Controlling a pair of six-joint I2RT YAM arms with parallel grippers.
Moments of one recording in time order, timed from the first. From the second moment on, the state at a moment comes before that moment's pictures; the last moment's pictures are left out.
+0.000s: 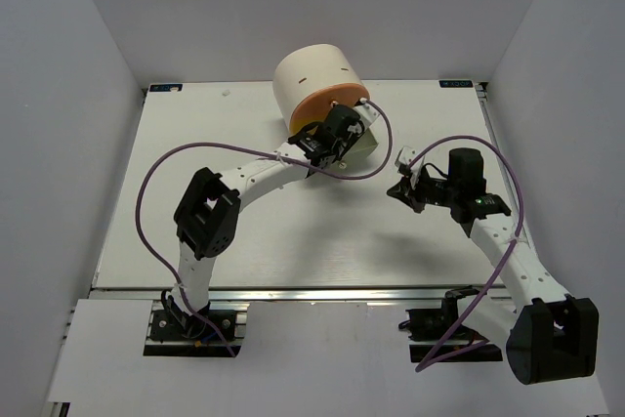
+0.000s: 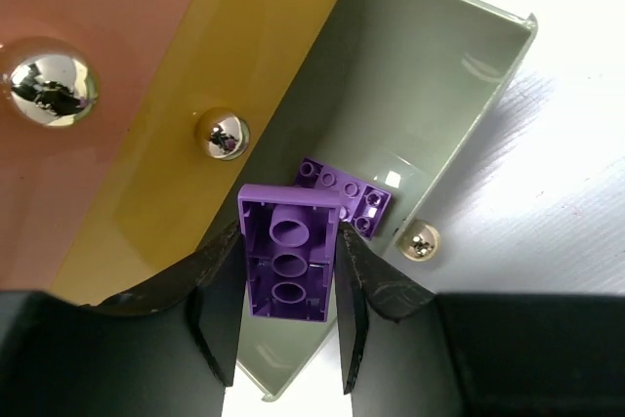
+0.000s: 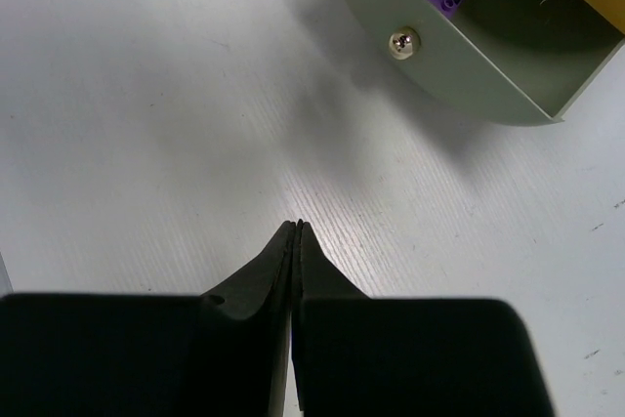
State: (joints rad) left arm -0.81 2.01 1.67 -0.25 -0.38 0.25; right arm 0.17 1.04 0.70 -0.30 -0.81 -0.66
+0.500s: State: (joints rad) left arm -0.80 2.03 1.67 -0.25 -0.46 0.24; right arm 0.17 1.15 0.72 -0.36 -0.86 -0.76
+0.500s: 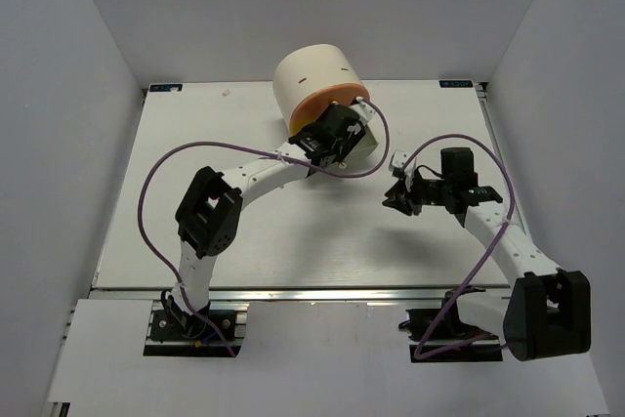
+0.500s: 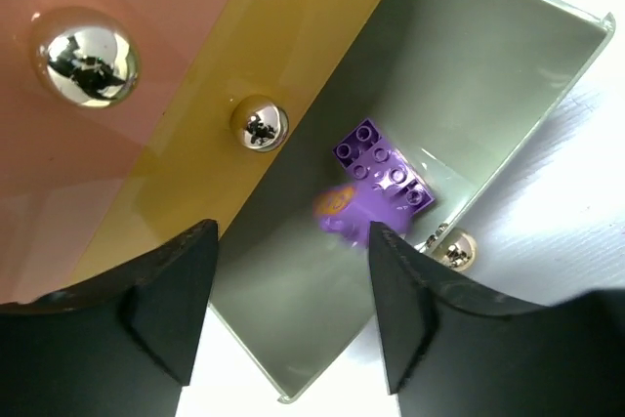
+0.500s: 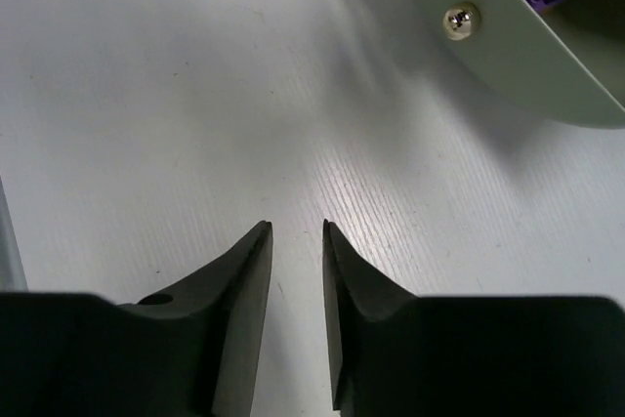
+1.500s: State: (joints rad) left arm -0.80 0.79 0.72 -0.38 -0.33 -0.61; right arm 0.38 1.90 1.23 0.04 -0.41 -0.84
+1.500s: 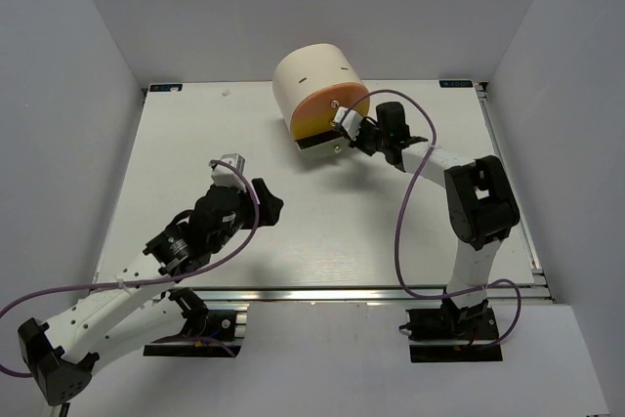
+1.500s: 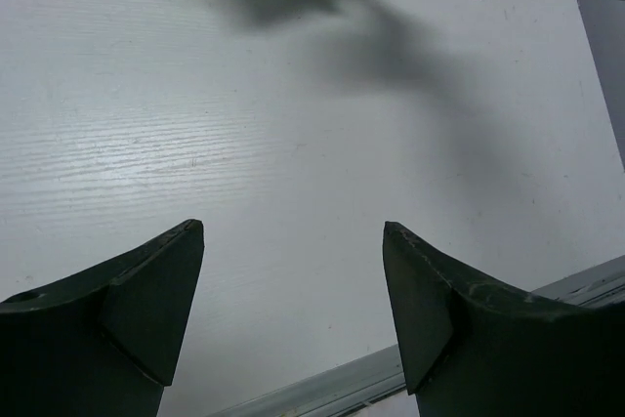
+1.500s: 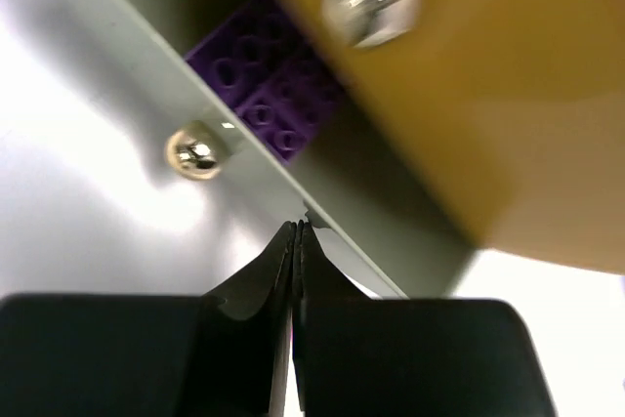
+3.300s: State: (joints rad) left arm -0.80 0.69 0.58 -0.34 -0.29 -0.78; right arm 0.55 2.07 1.32 0.14 -0.43 -0.74
